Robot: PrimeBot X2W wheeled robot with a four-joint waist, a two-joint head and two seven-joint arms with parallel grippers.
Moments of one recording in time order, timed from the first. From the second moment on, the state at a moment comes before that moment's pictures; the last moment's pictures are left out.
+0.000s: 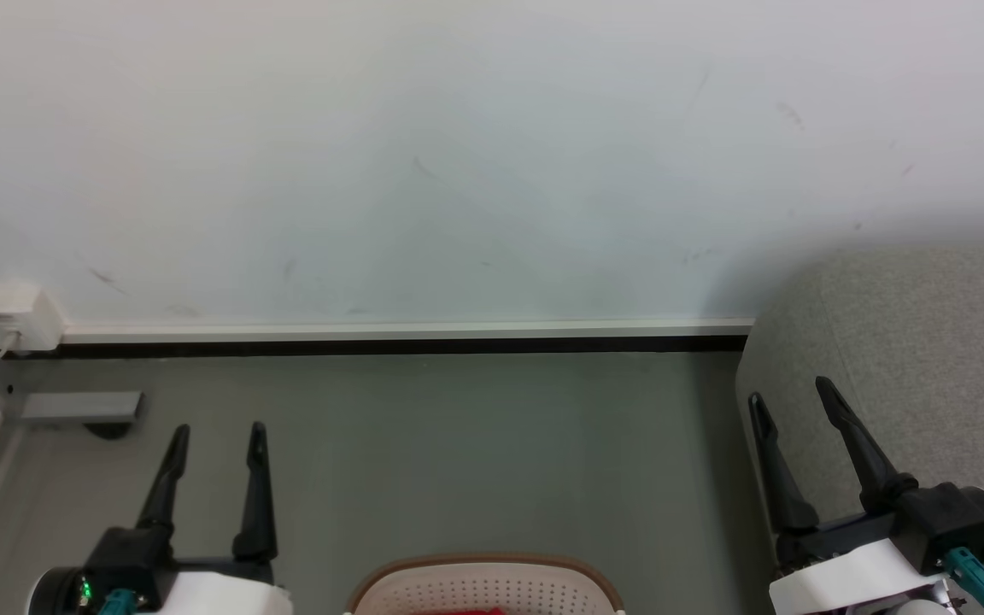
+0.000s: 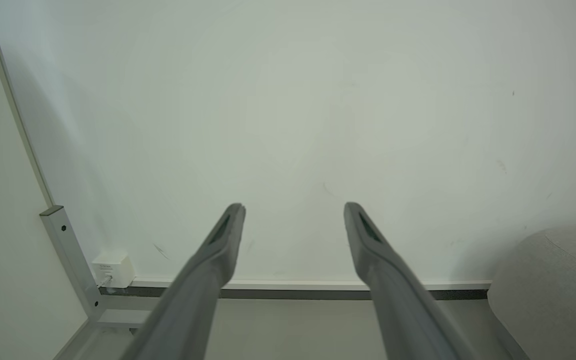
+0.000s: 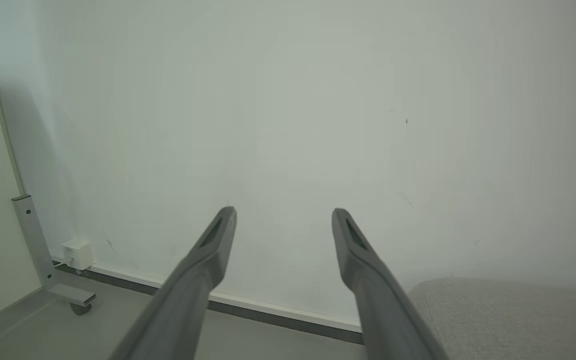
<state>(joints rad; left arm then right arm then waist) -0.06 0.06 0.03 0.10 -0.04 0.00 -0.26 -0.17 -0.07 0.16 0.19 0.19 0.13 -0.26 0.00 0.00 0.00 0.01</state>
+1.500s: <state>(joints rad) -0.07 0.05 0.05 0.09 -0.06 -0.02 -0.26 -0.19 -0.06 0.14 0.16 0.22 0.13 -0.26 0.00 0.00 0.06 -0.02</state>
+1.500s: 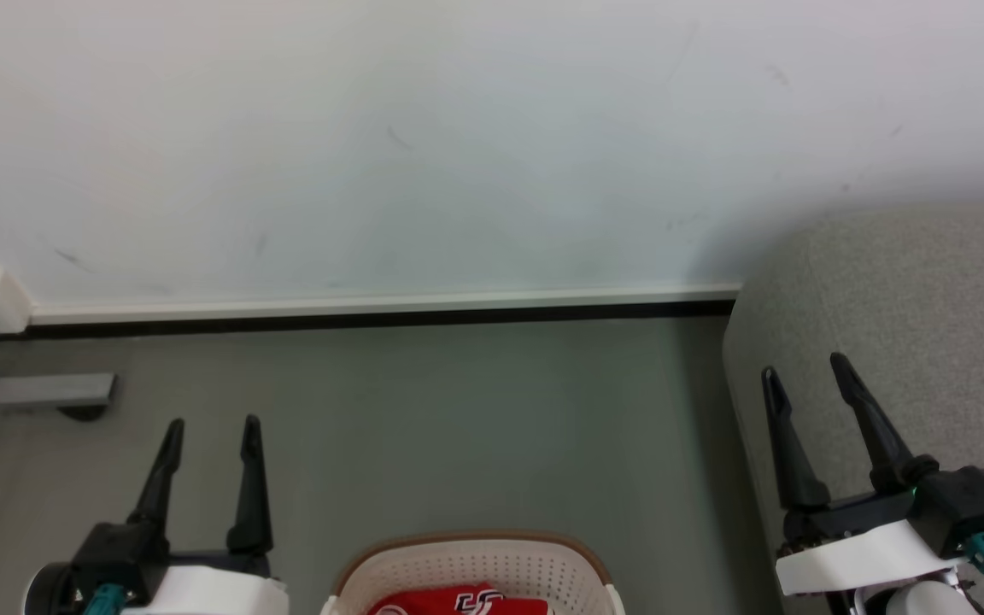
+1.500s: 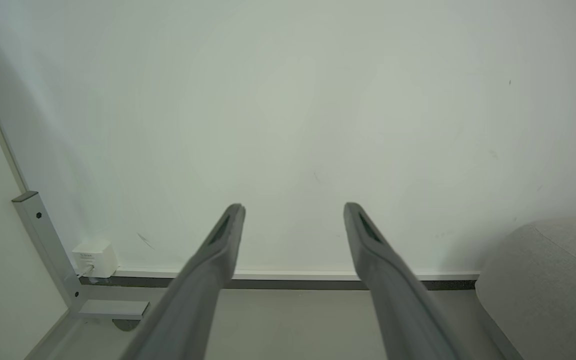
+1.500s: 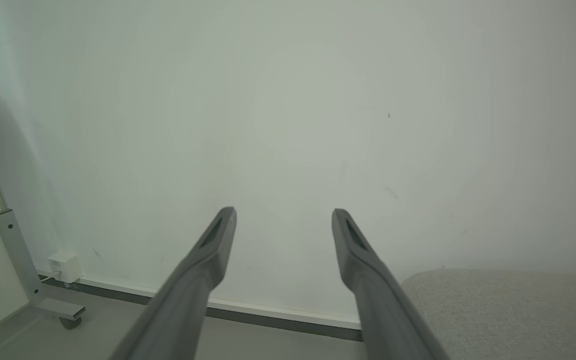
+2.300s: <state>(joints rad) -0.23 0.05 0.03 0.19 -0.10 -0.07 -0.26 -0.33 -0.08 0.13 0.10 0.24 0.13 -0.26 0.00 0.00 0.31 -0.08</state>
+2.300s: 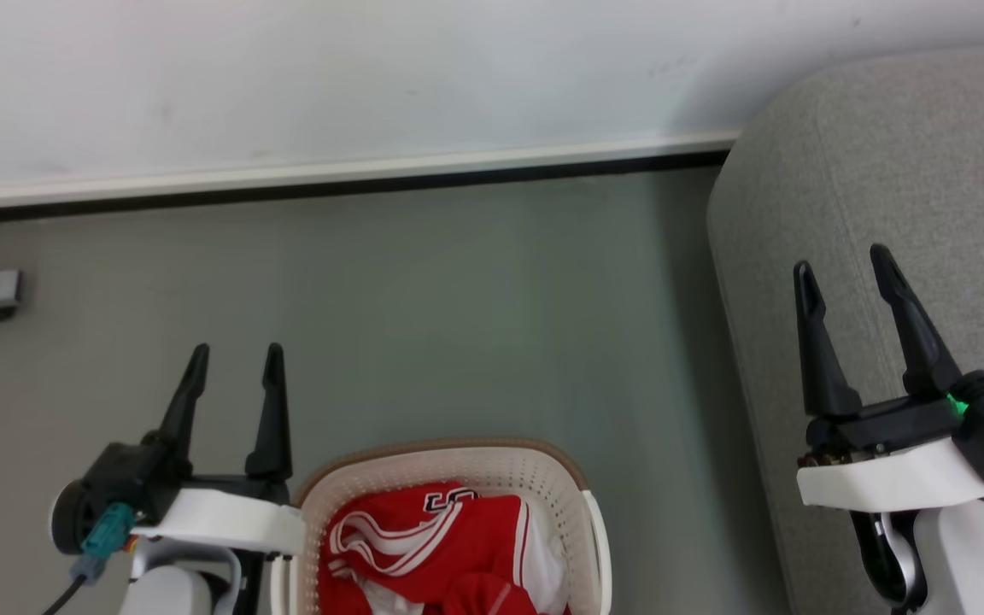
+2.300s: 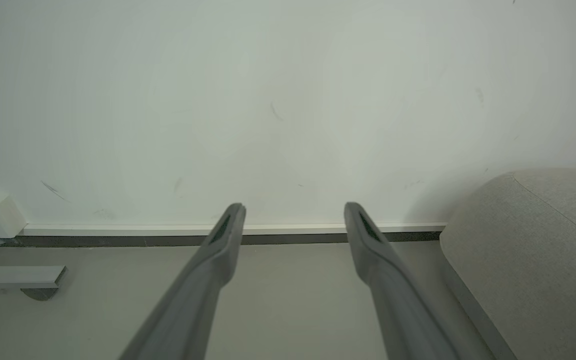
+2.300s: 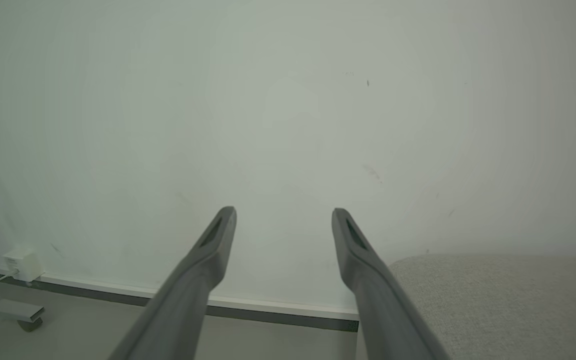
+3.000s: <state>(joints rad) -0.45 0.05 -0.14 0.54 -0.13 -0.13 -0.26 -0.51 -0.10 0.09 0.06 0.25 0.13 -0.26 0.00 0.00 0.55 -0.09</state>
